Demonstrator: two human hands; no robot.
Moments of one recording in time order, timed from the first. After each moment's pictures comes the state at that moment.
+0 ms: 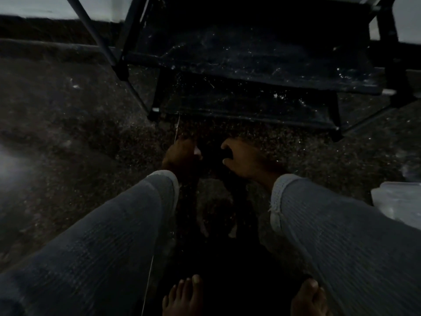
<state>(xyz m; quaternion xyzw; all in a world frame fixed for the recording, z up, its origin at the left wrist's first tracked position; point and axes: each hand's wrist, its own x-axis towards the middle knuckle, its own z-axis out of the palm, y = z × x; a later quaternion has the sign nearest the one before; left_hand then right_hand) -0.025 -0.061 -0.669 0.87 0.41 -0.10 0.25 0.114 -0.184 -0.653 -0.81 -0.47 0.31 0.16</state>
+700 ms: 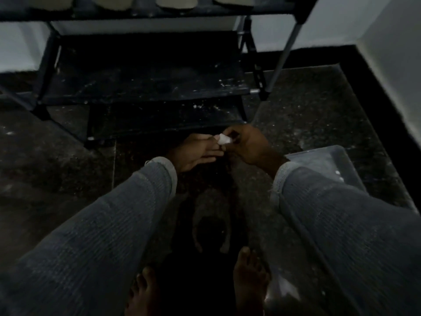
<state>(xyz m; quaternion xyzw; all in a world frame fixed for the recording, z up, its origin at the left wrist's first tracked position) 0.124 -0.212 -0.575 0.58 0.35 -0.11 0.73 0.226 -0.341 -0.565 -0.82 -0.36 0.25 0.36</state>
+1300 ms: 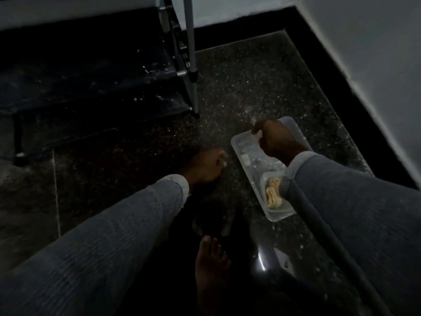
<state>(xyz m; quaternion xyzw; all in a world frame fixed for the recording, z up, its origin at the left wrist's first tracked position) 0.189 -0.357 -0.635 0.89 0.15 -0.19 0.39 0.326 -0.517 -0.613 -0.94 -0.24 0.19 0.13</state>
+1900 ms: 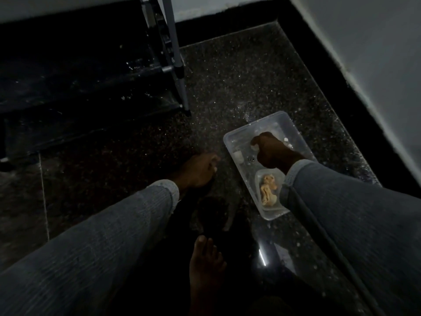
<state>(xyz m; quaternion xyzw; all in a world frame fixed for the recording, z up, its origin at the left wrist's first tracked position) 0.186 -0.360 -0.653 0.89 0.13 -0.22 0.38 0.316 -0.542 -0.642 -0.93 -0.21 0.28 0.07</state>
